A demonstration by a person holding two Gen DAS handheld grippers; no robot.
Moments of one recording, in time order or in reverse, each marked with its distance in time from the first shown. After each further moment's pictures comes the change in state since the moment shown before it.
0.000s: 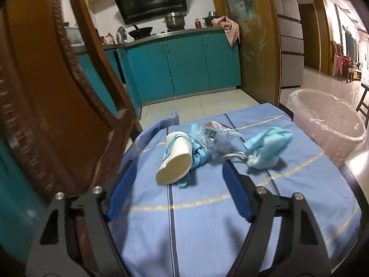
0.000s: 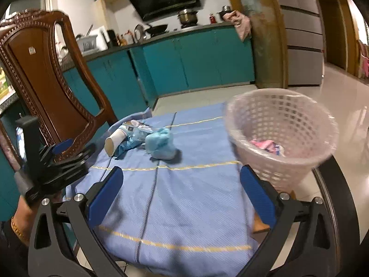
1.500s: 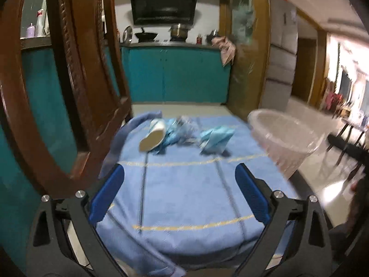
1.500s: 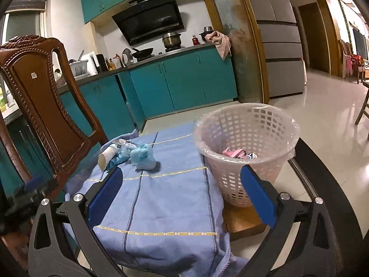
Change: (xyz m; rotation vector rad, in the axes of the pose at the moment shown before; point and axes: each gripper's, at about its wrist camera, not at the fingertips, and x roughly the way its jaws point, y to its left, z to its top) left arm -0.138 -0.016 -0.045 -0.174 -0.048 -0.086; right arm -0.091 -0.043 -0.025 0.077 -0.163 -0.076
